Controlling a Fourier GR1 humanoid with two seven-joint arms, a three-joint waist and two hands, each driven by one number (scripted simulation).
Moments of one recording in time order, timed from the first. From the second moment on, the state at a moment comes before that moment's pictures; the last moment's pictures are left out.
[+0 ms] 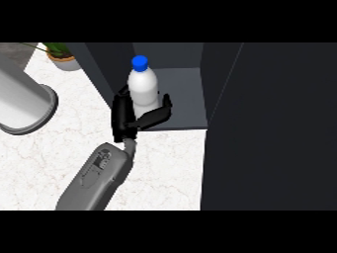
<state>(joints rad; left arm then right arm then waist) -0.51 0.01 -0.32 -1.14 0.23 0.69 -0.14 0.53 -0.12 0.39 -2.10 -0.24 0.09 -0.22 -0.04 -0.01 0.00</state>
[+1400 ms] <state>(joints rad) -1.13 0.03 -0.10 -0.20 0.12 0.69 -0.38 0.51 -0.14 0.38 -2.08 -0.26 0.12 -0.24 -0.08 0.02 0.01</state>
